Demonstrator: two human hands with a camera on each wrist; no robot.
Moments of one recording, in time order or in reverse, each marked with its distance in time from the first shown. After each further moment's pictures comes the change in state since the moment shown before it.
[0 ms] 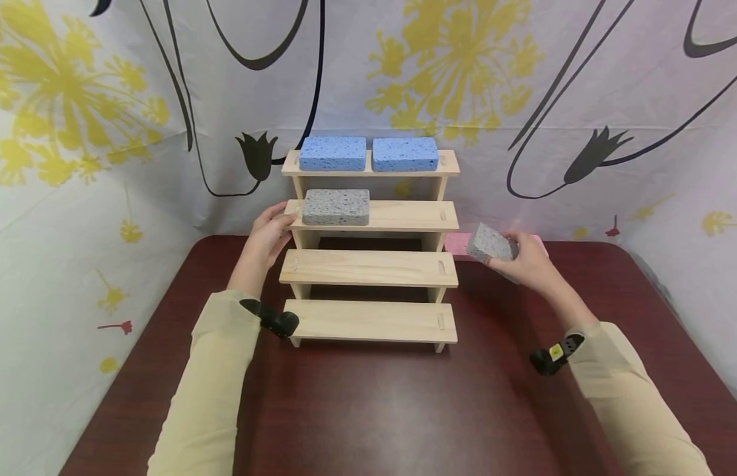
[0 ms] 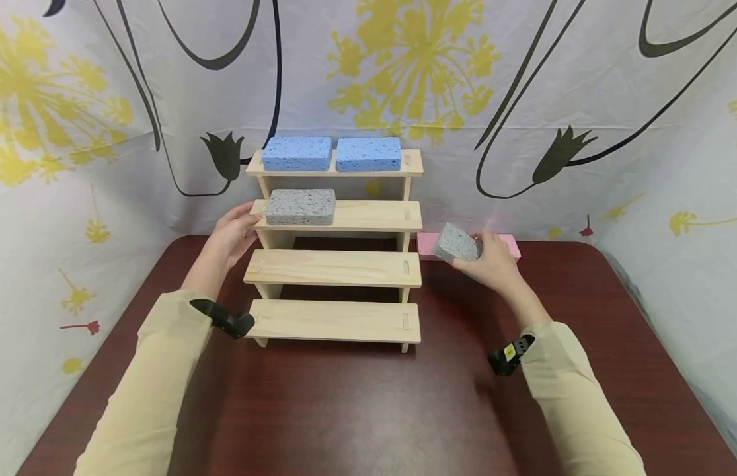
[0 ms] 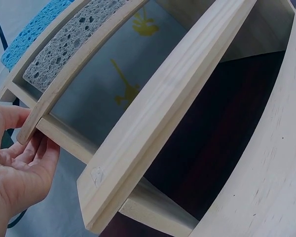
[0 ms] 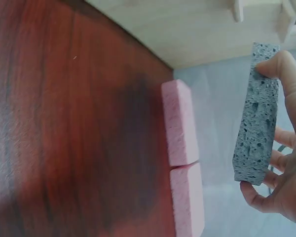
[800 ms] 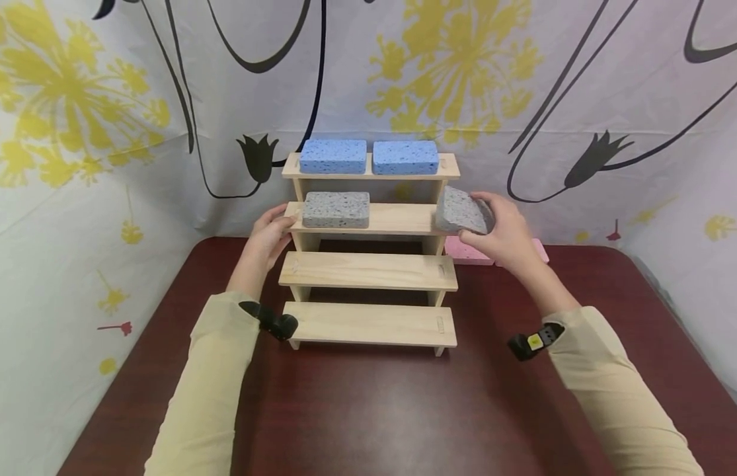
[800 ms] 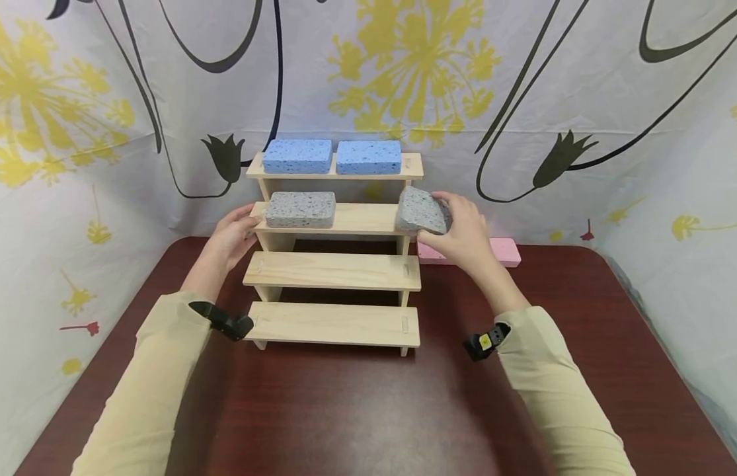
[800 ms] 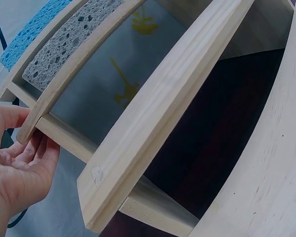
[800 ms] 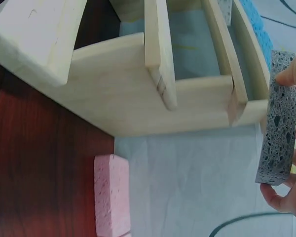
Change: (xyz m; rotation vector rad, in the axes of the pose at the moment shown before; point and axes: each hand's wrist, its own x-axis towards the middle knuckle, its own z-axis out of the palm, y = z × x) left_hand 0.001 0.001 0.001 -0.013 0.001 -0.010; right_hand 0.018 -0.081 -0.017 0.095 0.199 -0.173
